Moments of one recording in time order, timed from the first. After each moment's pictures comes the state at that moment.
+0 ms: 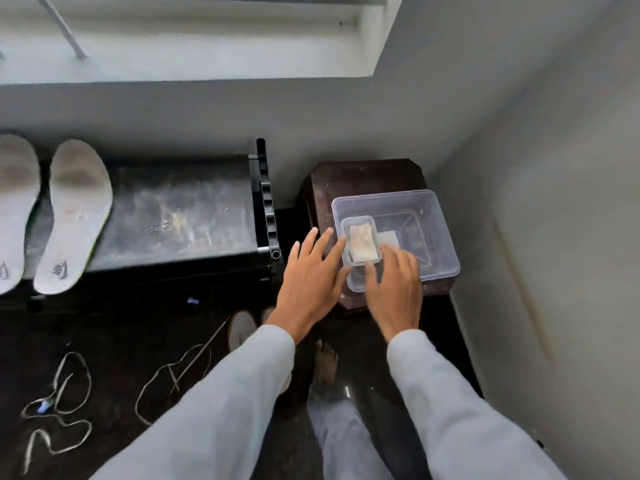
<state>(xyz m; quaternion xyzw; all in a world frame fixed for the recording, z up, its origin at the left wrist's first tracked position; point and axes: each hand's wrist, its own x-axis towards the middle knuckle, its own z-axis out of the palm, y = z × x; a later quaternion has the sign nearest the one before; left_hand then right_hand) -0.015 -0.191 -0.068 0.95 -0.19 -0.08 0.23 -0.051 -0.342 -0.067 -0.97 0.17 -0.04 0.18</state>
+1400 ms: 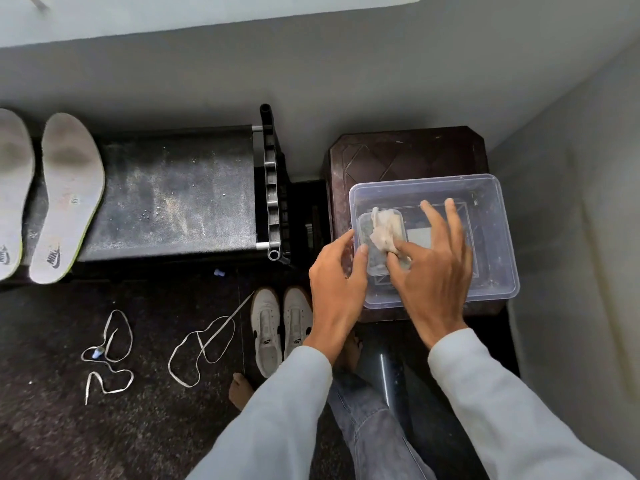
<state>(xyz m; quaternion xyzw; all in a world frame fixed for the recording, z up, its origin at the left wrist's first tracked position) 0.008 -0.265 -0.093 0.82 0.18 -0.09 0.54 0.014 -0.391 -0.086 -0.98 0.06 -0.04 0.16</state>
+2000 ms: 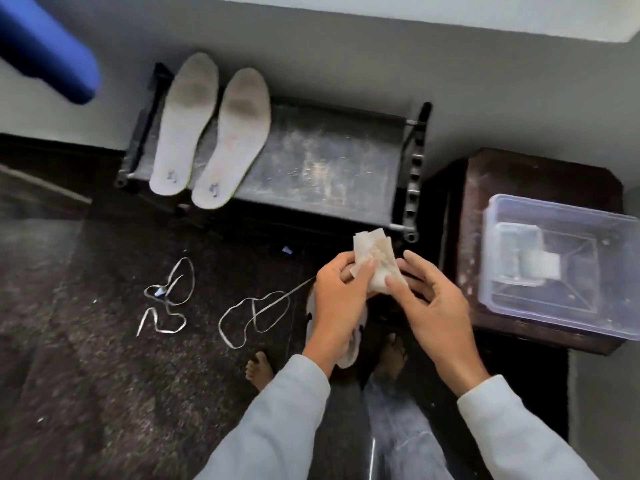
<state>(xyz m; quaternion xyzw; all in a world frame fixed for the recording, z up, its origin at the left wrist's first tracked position) -0.074 -0.079 -0.061 0.59 0.34 -0.08 0.73 -0.064 -0.211 -0.049 -0.78 0.12 0.20 0.58</state>
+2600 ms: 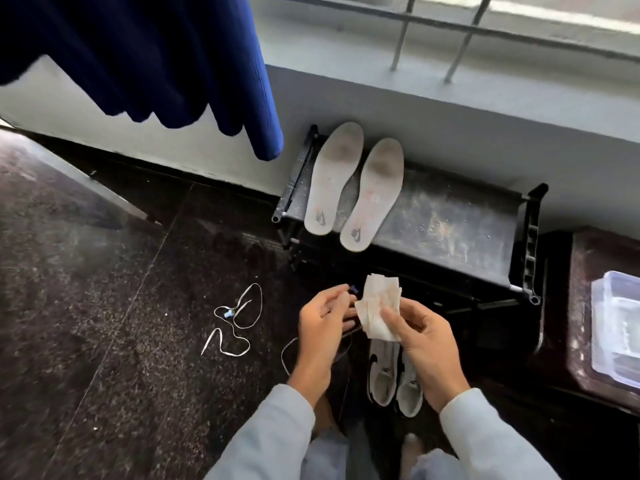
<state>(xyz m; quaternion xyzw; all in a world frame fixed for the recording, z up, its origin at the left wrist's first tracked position) -0.157 0.175 -0.025 0.53 0.42 -0.03 0.74 -0.117 0.030 -0.012 -0.74 0.11 0.27 0.61</state>
